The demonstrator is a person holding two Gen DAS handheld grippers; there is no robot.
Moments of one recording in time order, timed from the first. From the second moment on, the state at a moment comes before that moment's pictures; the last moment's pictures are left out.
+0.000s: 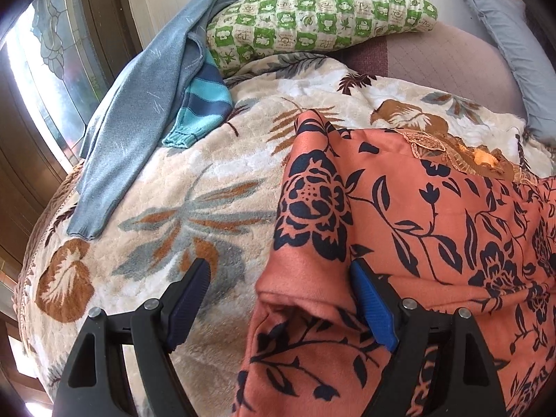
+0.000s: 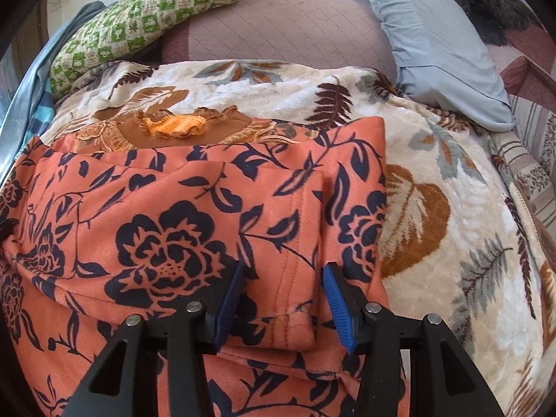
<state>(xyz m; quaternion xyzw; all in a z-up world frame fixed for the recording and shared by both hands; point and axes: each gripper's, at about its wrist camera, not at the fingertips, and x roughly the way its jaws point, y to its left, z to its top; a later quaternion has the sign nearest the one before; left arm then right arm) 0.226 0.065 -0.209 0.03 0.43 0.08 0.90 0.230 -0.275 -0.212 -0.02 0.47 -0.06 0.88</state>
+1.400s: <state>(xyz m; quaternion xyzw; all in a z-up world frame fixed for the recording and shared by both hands) 0.007 0.132 -0.217 -0.06 0.59 0.06 0.80 -0.006 -0.278 -0.192 0.00 0.60 0.03 0.80</state>
